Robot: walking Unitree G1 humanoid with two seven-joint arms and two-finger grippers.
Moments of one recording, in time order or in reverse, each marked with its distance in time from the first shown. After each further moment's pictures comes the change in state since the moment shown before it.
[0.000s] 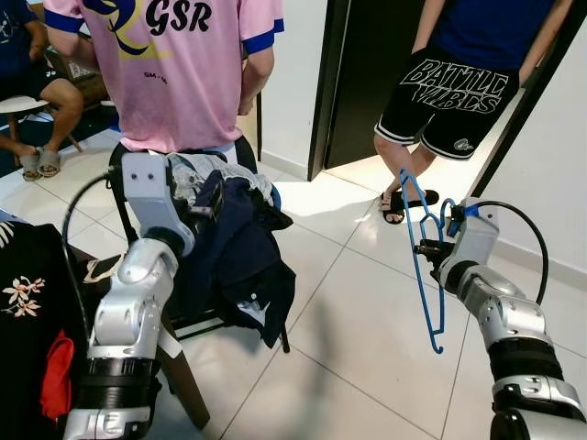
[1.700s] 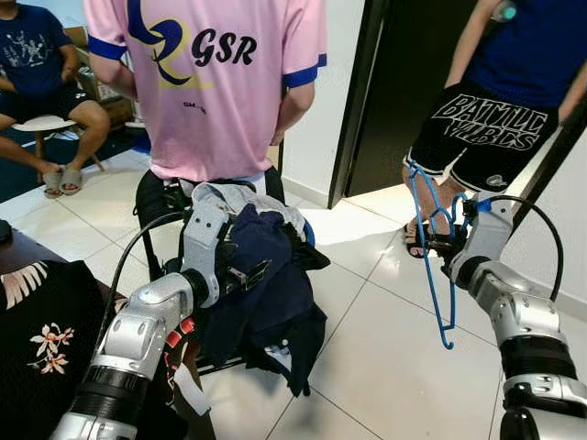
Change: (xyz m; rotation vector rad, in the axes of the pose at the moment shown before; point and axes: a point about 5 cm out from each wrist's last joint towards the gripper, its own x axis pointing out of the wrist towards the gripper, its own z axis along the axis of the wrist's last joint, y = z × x) left arm -0.009 -0.023 -0.059 0.077 0.346 -0.444; right arm -0.005 -0.010 0.028 -0.034 -0.055 -0.011
